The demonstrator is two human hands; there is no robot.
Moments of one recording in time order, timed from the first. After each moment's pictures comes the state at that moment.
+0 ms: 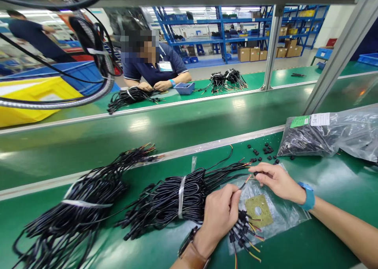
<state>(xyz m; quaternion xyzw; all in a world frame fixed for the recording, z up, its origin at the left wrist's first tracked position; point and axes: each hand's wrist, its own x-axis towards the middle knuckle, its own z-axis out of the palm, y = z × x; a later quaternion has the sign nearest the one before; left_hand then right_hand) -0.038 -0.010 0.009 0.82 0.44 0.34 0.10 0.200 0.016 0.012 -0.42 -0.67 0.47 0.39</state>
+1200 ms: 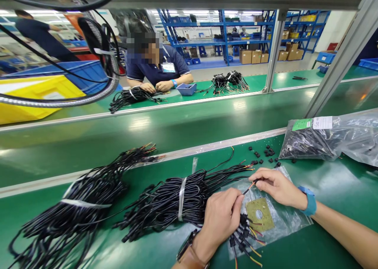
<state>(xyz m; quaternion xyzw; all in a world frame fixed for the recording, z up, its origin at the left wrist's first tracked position) -0.038 -0.011 0.006 0.85 0.42 0.31 0.09 0.198 0.014 0.014 -0.40 -0.70 0.46 0.37</state>
